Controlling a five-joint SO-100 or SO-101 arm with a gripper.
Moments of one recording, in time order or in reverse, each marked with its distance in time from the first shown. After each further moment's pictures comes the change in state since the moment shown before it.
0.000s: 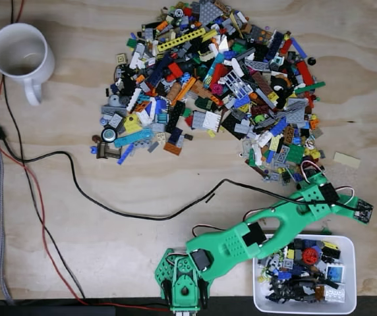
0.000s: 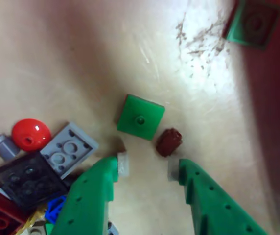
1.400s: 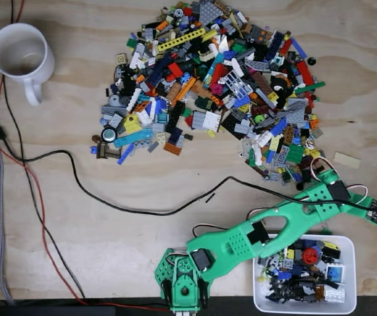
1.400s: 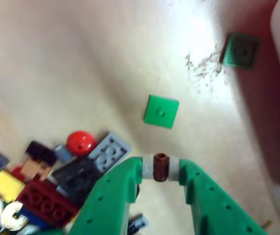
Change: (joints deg) arm -0.2 -3.4 -20.1 12.7 4.2
